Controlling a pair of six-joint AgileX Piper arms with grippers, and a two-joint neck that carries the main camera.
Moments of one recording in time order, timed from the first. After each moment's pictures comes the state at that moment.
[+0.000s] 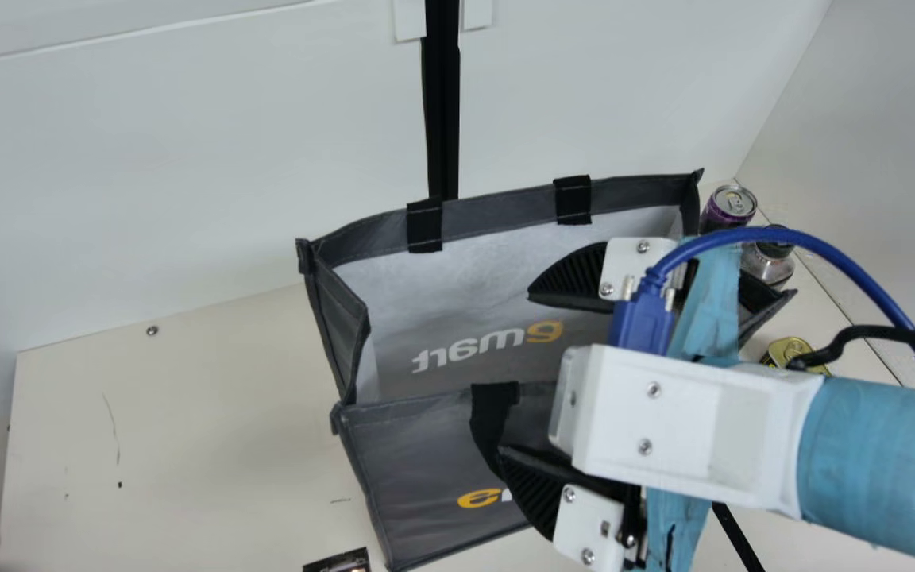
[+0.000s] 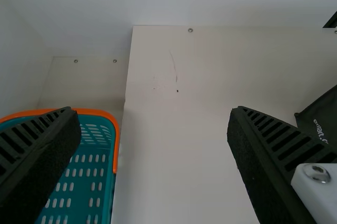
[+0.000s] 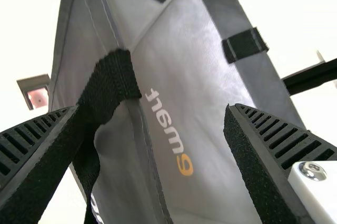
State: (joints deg) left arm -1.6 43.3 -69.0 -1.5 69.6 0.0; right arm 24.9 59.4 -91.2 6.8 69.9 -44.9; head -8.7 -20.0
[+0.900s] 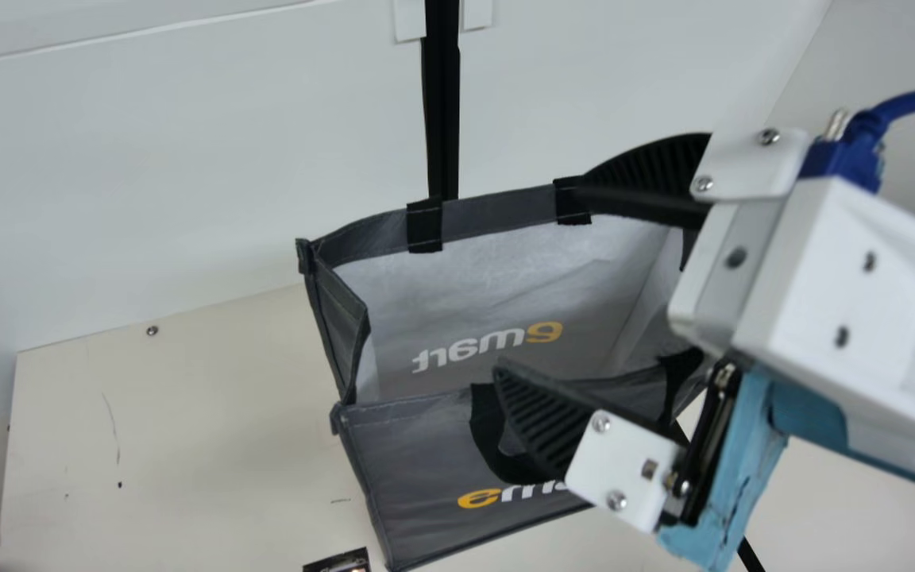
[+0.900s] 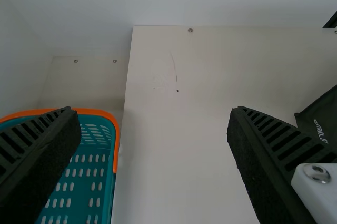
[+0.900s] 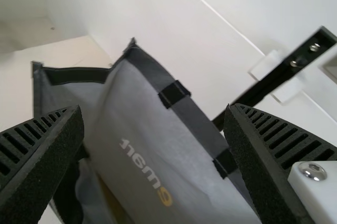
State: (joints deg) left arm -1.6 43.3 -69.0 -1.5 69.6 0.0; right arm 18.2 62.4 -106.6 11.1 69.9 -35.5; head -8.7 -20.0
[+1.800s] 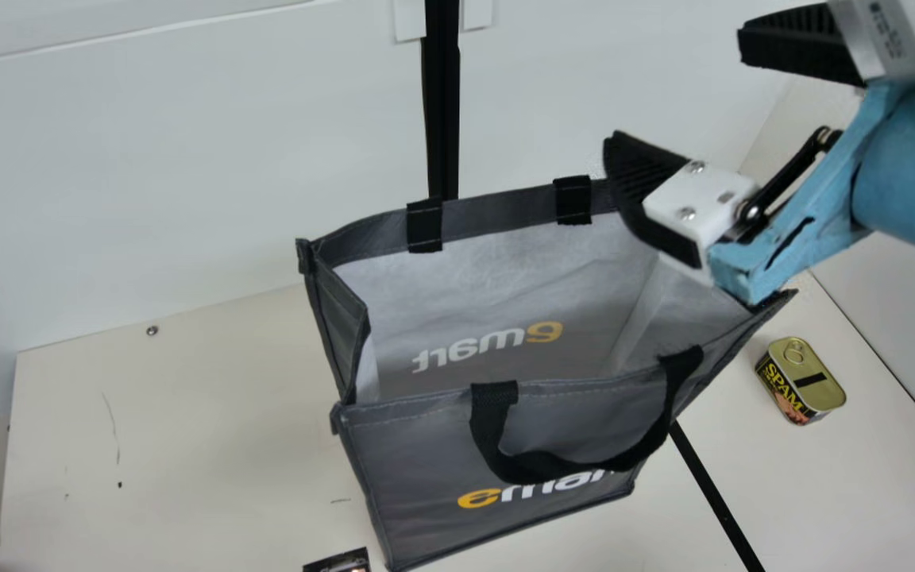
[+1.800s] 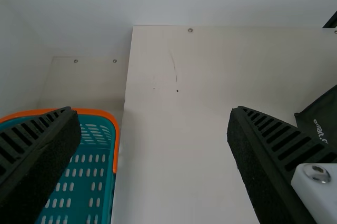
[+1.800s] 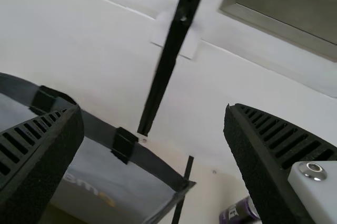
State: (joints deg) left arm -1.6 43.3 -69.0 -1.5 69.6 0.0; right arm -13.6 70.4 -114.6 24.2 69.9 -33.7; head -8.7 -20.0
